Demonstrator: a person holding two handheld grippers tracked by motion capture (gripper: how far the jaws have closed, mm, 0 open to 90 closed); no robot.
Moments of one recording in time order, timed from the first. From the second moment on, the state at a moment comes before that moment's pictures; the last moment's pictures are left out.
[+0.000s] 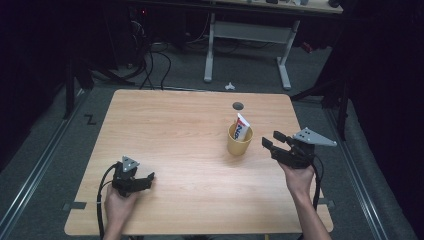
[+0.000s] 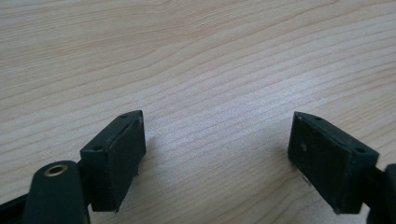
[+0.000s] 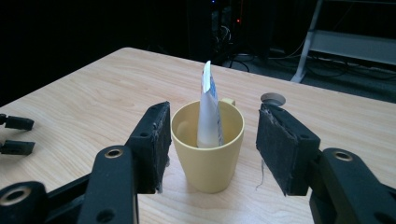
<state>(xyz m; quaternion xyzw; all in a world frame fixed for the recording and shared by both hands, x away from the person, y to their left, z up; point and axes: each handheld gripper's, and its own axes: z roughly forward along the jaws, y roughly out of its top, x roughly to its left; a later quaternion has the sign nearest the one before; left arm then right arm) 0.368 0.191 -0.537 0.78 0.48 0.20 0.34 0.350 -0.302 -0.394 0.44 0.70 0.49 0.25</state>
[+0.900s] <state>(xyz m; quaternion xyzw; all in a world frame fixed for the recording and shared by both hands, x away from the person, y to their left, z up) 0.368 0.191 -0.537 0.78 0.48 0.20 0.34 0.323 -0.316 -0.409 0.45 0.69 0.50 0.26</state>
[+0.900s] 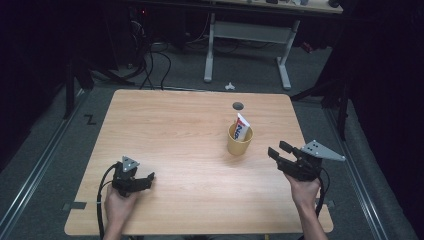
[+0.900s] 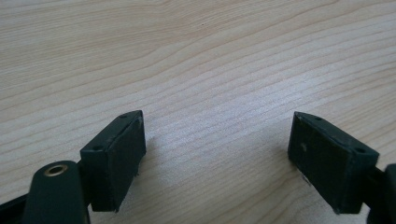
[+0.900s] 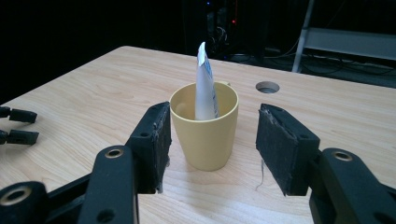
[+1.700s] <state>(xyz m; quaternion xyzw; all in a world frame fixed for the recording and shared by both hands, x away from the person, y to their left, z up) 0.368 0.191 -0.537 0.78 0.48 0.20 0.34 0.315 -0.323 -0.433 0.47 0.69 0.48 0.27</state>
